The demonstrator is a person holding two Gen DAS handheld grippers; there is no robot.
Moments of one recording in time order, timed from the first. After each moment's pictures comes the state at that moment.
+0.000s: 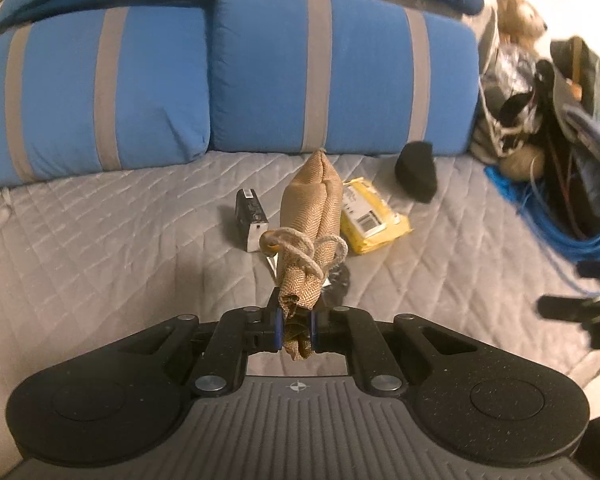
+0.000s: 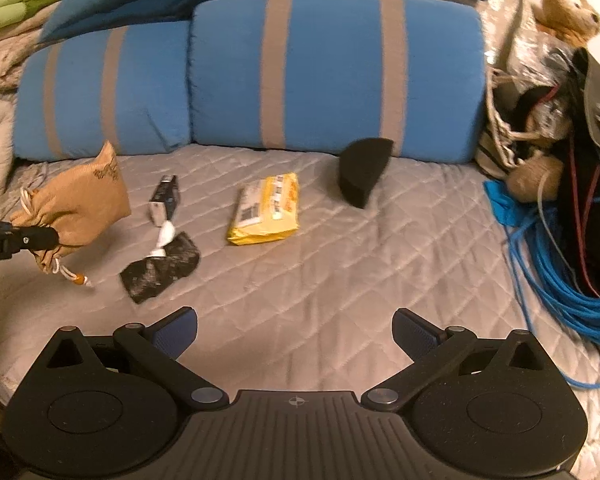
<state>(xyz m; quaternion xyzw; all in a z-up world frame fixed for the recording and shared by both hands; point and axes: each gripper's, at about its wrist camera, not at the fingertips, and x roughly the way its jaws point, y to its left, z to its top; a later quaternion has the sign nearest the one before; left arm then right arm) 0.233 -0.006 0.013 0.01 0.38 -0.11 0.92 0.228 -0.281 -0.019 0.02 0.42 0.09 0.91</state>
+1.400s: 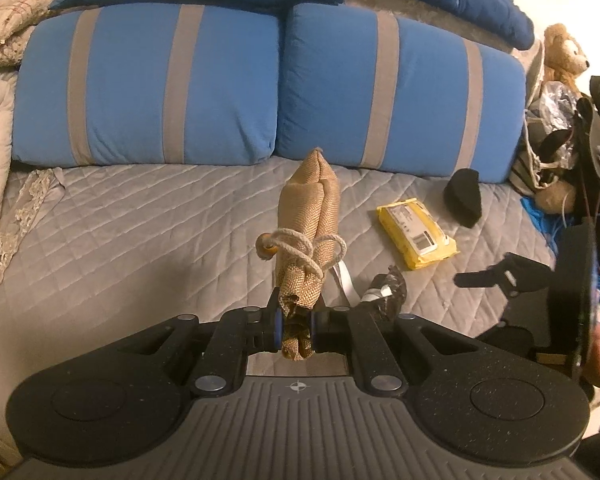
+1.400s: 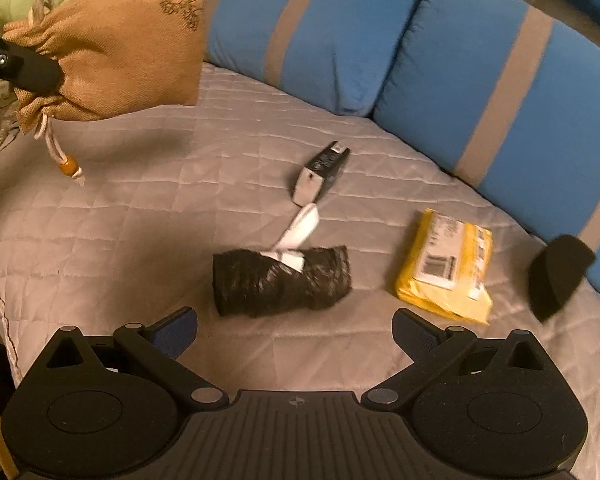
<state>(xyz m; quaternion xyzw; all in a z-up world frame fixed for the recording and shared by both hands) 0.229 0.049 0.034 -0.01 0.38 -0.05 0.92 0.312 -0.143 -0.092 -0.15 0.40 0.31 0.85</state>
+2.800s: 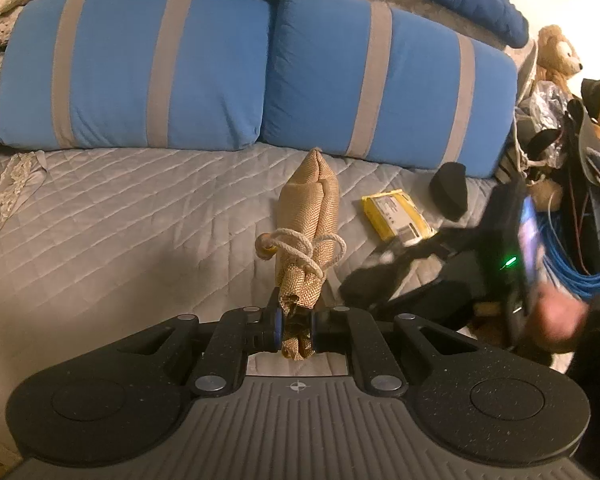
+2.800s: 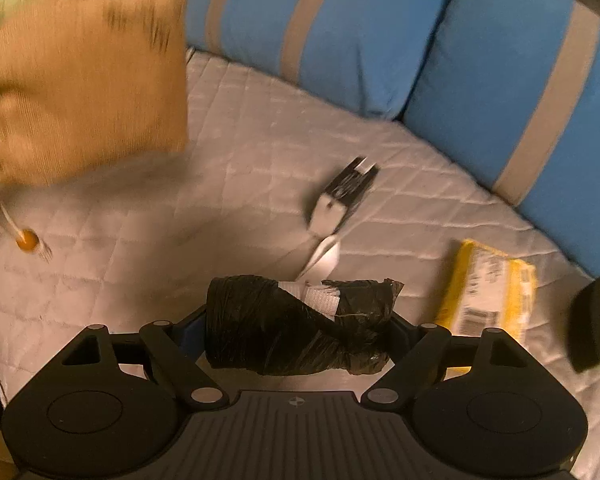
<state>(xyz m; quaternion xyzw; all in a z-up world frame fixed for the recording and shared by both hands) 0.232 0.048 0.031 -0.03 0.40 -0.07 0.91 0.358 -0.111 -0.099 -0.14 0.40 0.33 0.84</state>
